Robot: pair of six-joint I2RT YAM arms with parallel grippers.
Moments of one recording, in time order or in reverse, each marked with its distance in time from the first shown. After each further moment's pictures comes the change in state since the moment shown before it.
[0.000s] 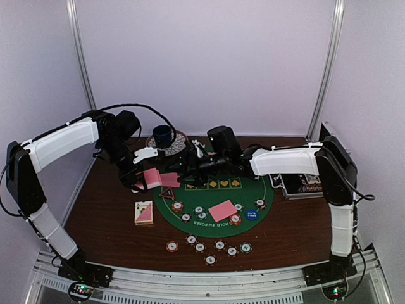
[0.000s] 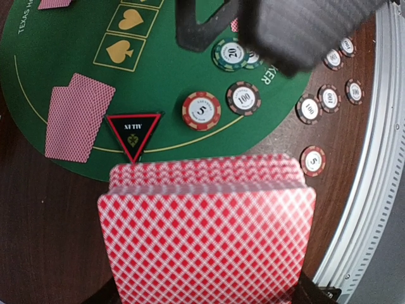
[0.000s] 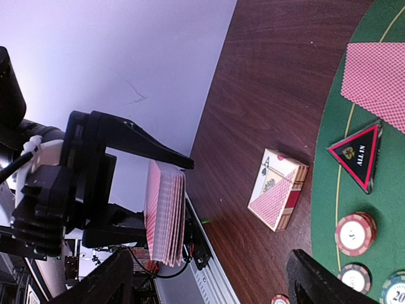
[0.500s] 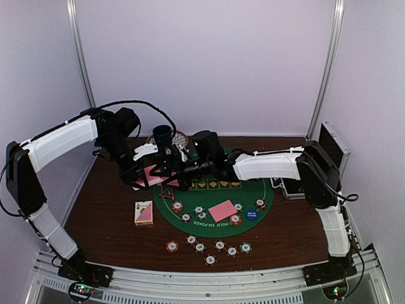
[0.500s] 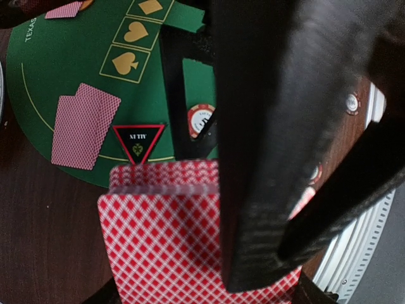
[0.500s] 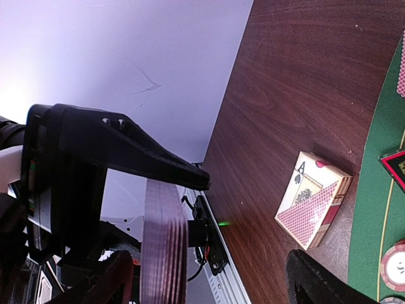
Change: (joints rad) left arm 0.001 0.000 0.027 0.000 0.027 -0.011; right arm 0.066 0.165 0.175 0.060 -0.034 0.073
